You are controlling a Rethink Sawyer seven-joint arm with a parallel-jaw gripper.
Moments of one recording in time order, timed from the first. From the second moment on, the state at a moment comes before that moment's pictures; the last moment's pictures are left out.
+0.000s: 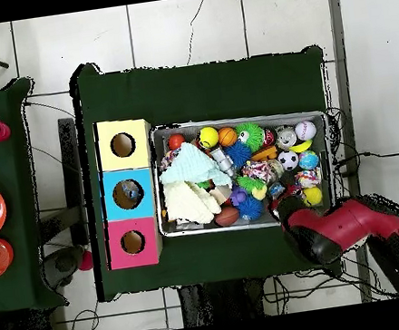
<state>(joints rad) -1.13 -0.56 0.69 1.94 -1.39 0.23 1.53</state>
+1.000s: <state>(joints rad) -0.66 -0.59 0.16 1.76 -1.43 0.06 1.69</state>
